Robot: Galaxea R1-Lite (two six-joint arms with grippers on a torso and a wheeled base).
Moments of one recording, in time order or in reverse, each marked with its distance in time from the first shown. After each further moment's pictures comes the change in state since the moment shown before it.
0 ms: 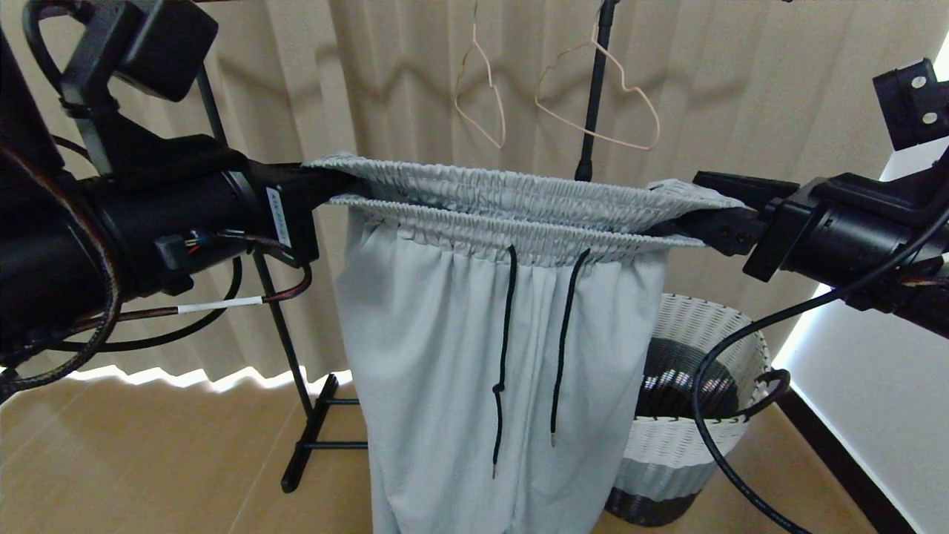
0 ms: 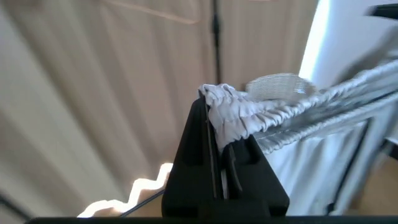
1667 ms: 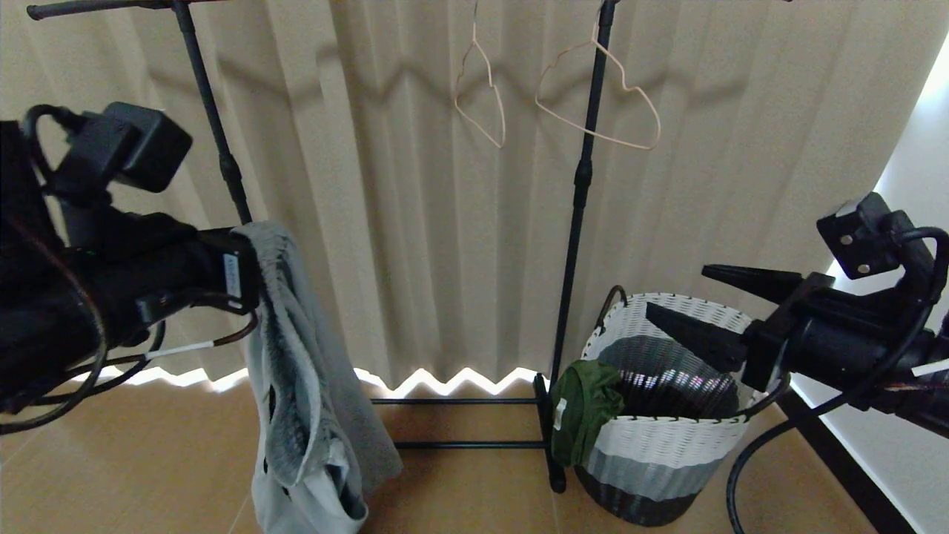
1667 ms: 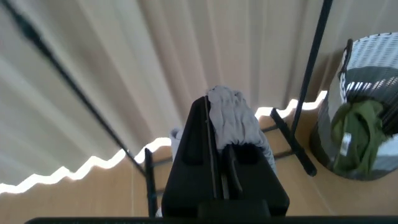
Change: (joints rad) left arm 0.161 -0.058 0.177 0.028 0.163 0.046; right arm -0.019 -0.048 0.262 0.002 -0.085 -0.191
